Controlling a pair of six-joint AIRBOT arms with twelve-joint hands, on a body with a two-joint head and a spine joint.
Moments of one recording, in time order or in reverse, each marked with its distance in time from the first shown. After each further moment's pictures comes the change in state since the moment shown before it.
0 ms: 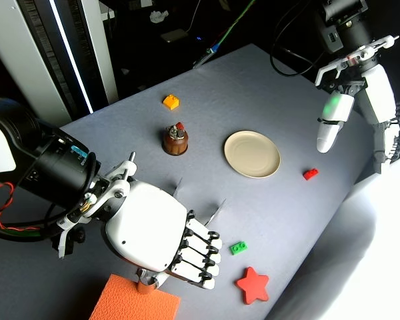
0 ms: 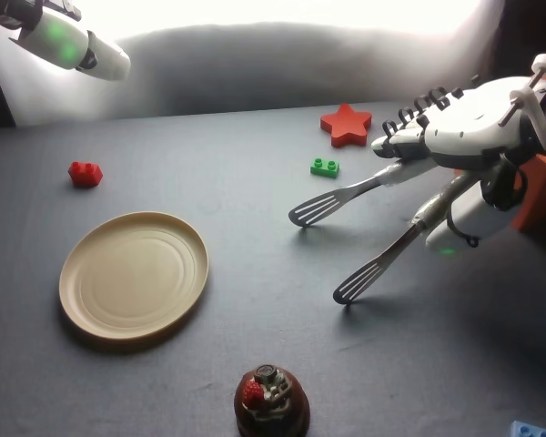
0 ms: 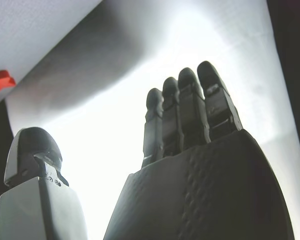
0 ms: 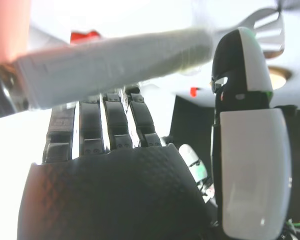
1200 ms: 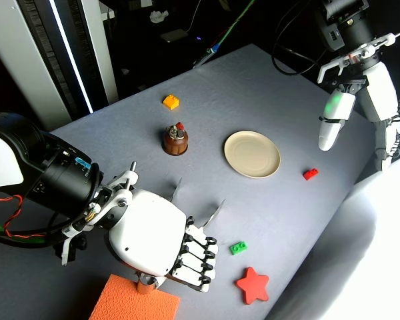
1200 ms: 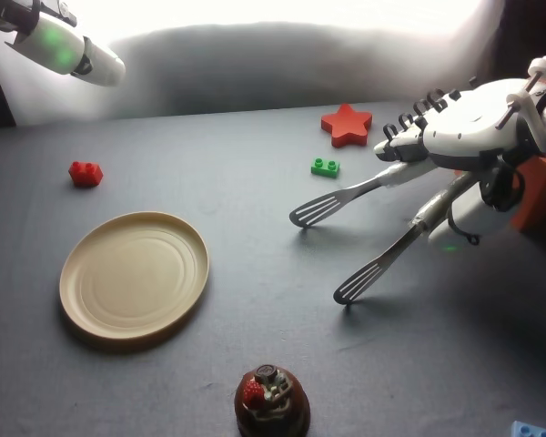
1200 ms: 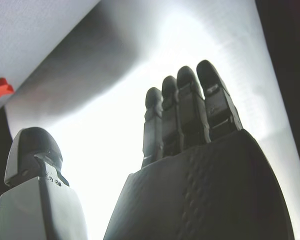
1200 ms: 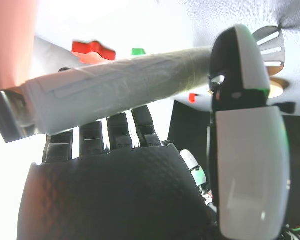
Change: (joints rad) left arm 0.000 0.001 0.003 -0.001 0.018 0.027; right arm -0.024 -0.020 0.037 -0.003 0.034 -0.003
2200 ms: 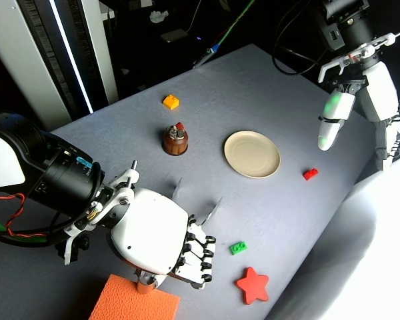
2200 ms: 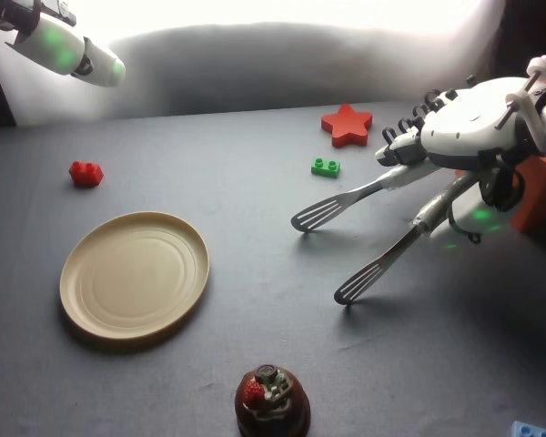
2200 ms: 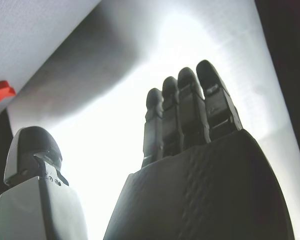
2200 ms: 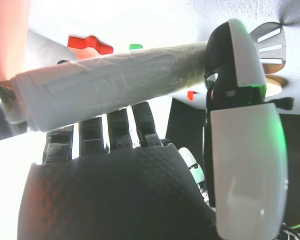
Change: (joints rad) left arm -0.002 0.000 -0.004 -0.003 0.004 0.015; right arm -0.002 0.000 0.001 0.000 0.016 -0.008
